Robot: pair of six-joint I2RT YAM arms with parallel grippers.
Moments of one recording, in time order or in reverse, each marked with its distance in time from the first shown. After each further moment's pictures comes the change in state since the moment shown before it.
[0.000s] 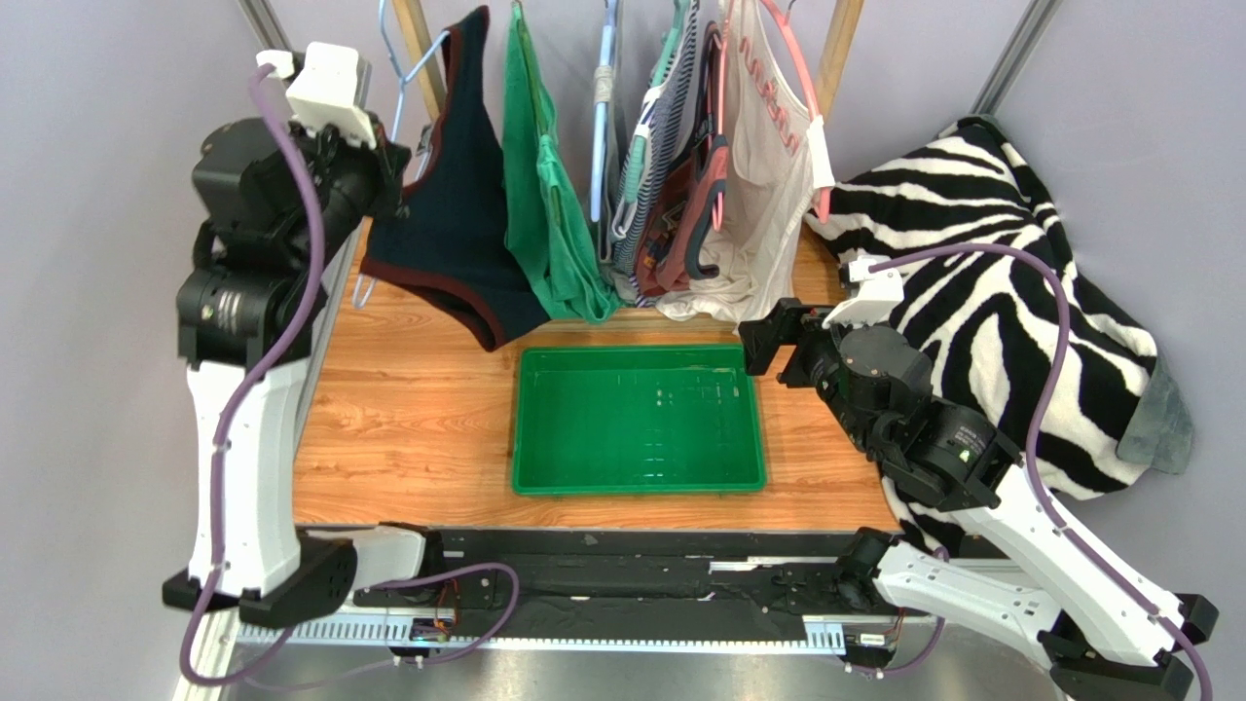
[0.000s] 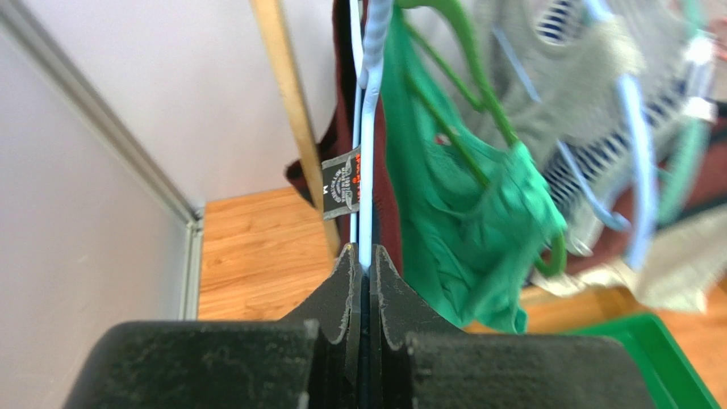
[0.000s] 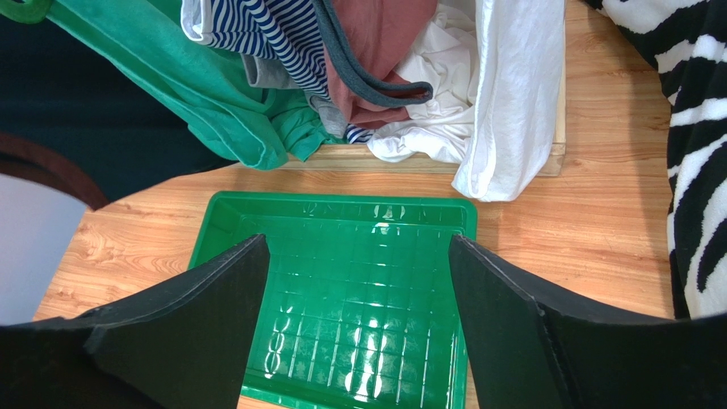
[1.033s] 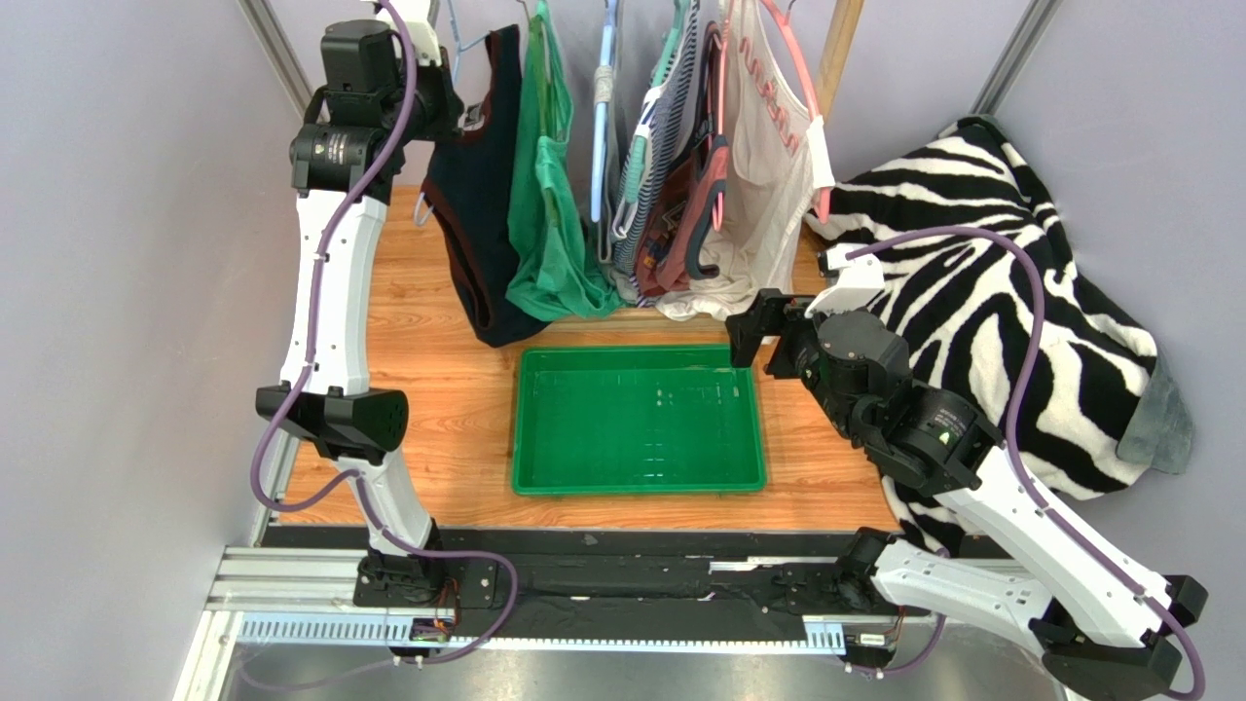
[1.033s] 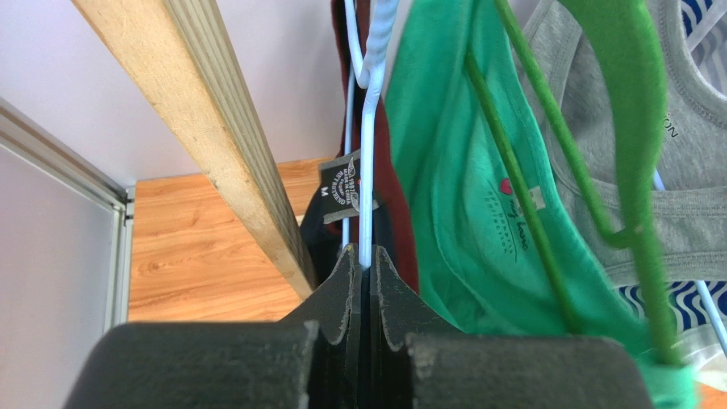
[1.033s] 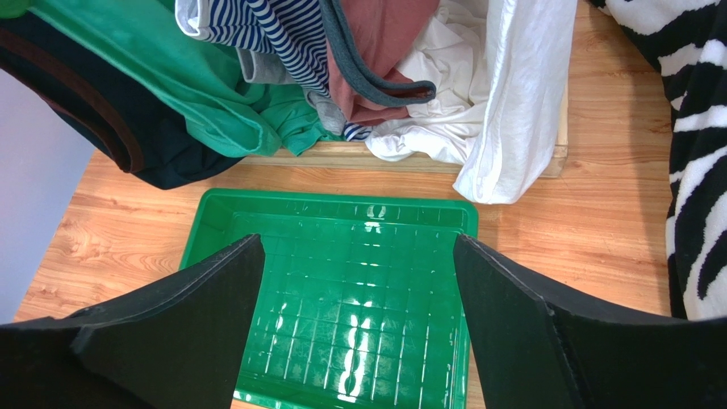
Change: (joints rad) left arm 0.062 0.573 0.412 -0.043 0.067 -0.100; right arm 0.000 0.080 0.045 -0.002 0.000 -0.010
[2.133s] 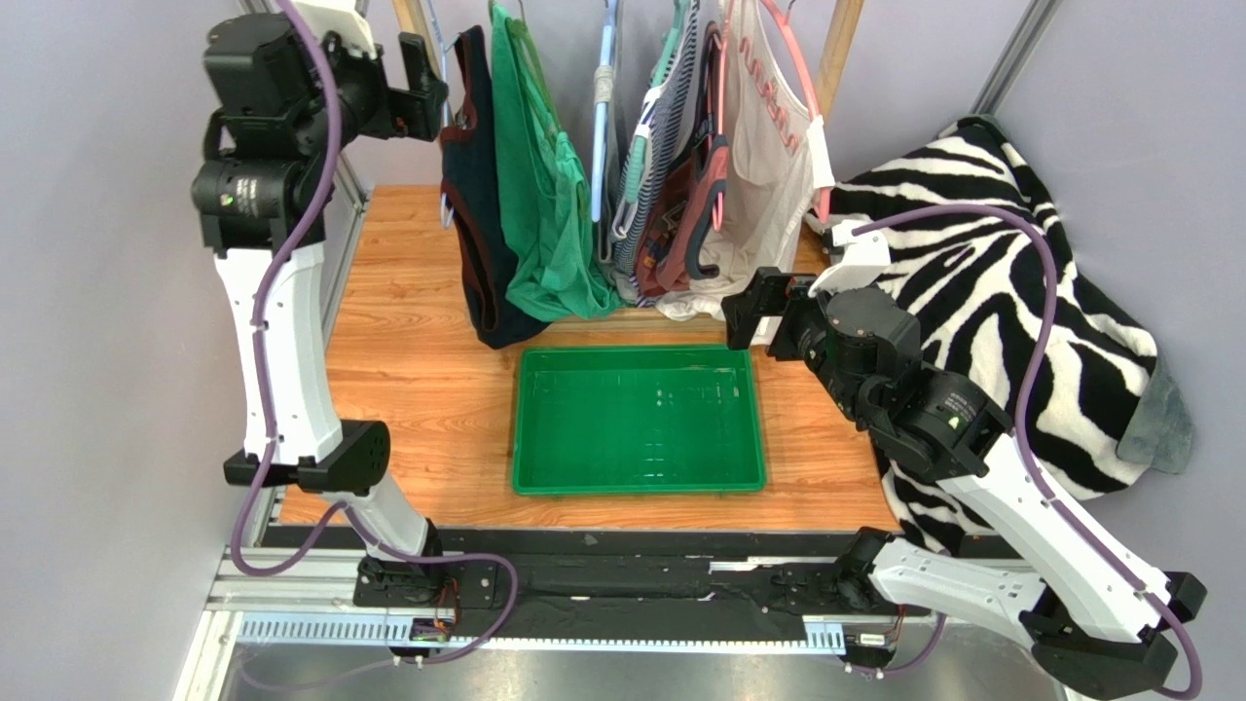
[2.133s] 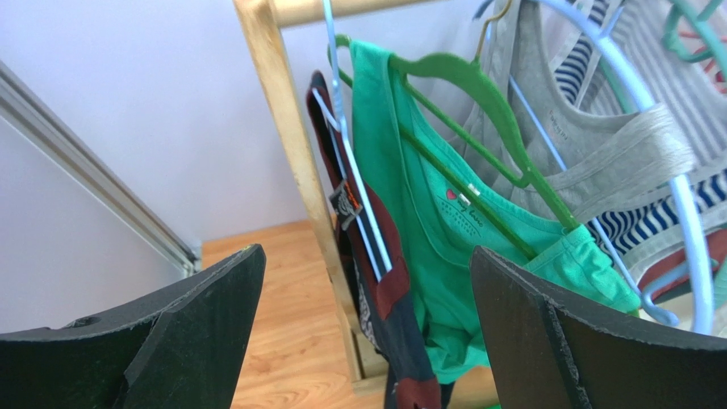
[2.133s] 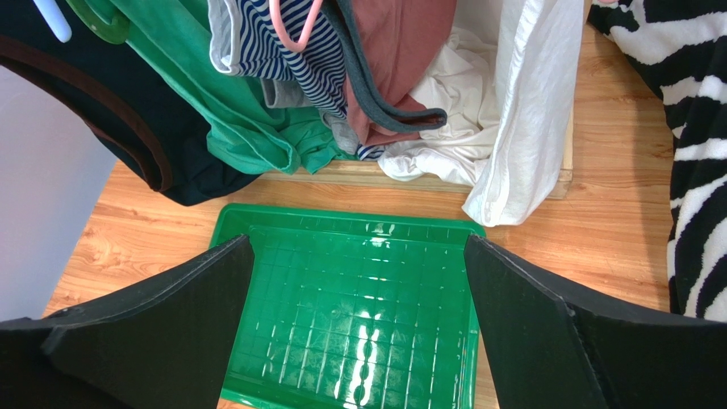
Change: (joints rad) left arm 0.067 -0.159 0.144 -0.107 0.102 0.111; right arm -0.038 0.058 0.119 -0.031 -0.048 -0.020
